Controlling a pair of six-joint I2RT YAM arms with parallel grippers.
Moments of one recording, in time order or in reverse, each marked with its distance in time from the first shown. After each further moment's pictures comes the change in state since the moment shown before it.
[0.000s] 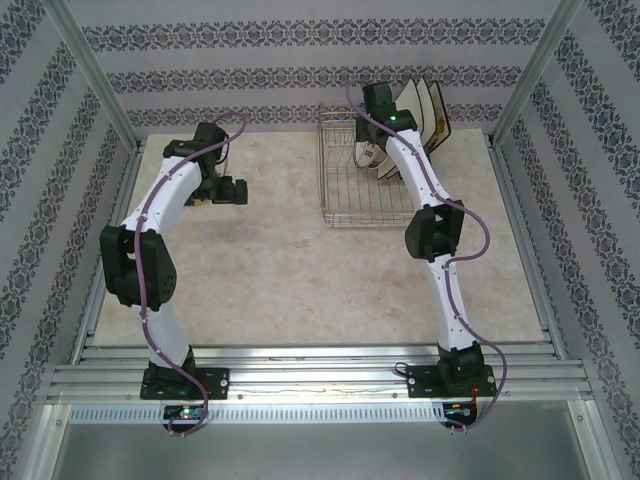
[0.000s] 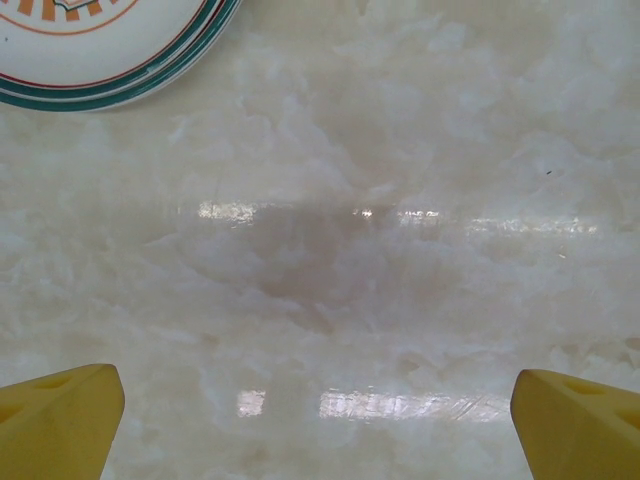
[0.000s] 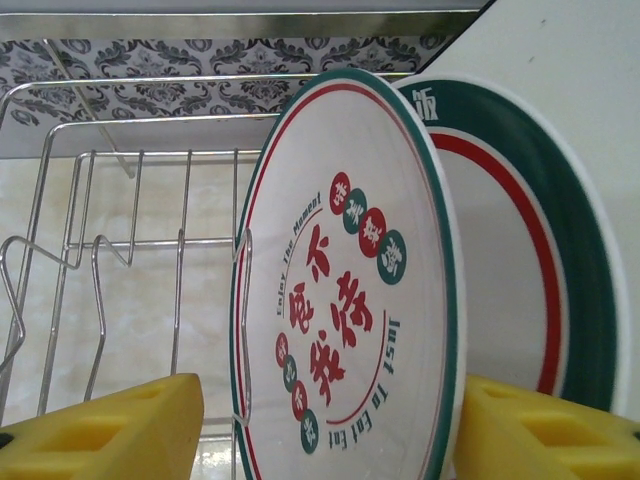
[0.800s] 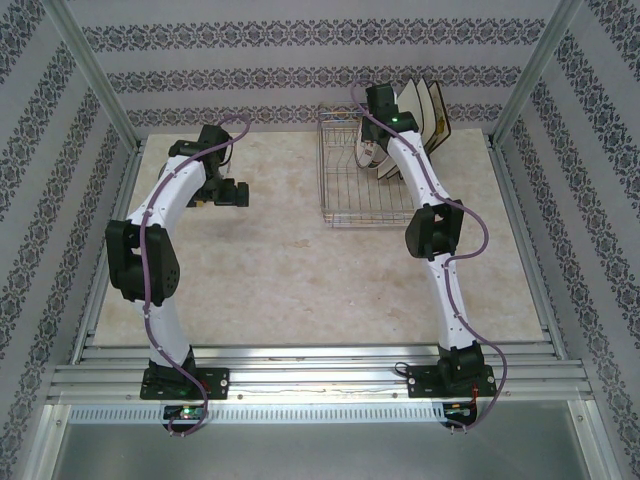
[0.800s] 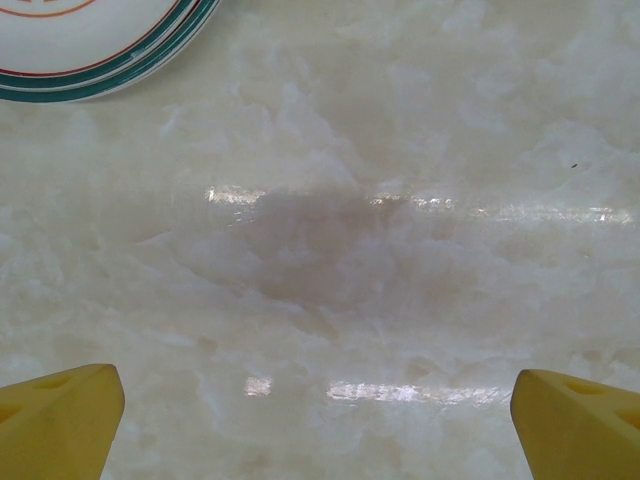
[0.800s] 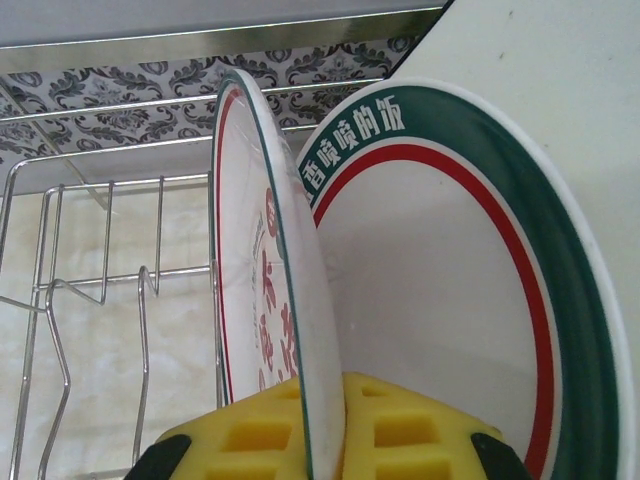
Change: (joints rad) left arm -0.003 0.043 0.005 -0.007 -0.011 0.000; right arm -0.012 0.028 0.013 0.032 0.012 0.052
